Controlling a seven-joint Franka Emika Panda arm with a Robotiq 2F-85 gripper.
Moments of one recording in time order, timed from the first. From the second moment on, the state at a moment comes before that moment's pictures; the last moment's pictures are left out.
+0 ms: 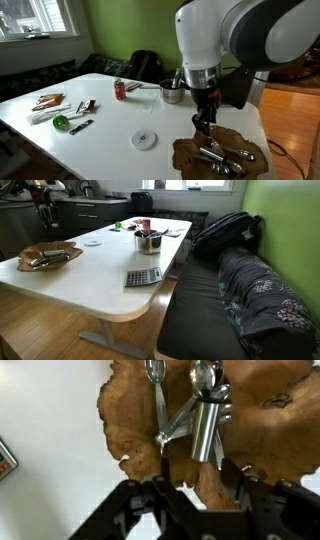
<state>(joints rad) 0.42 0.19 0.20 -2.28 -0.25 2.27 0.59</state>
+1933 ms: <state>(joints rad) 0.45 0.19 0.06 -2.33 -0.55 2.44 0.88</state>
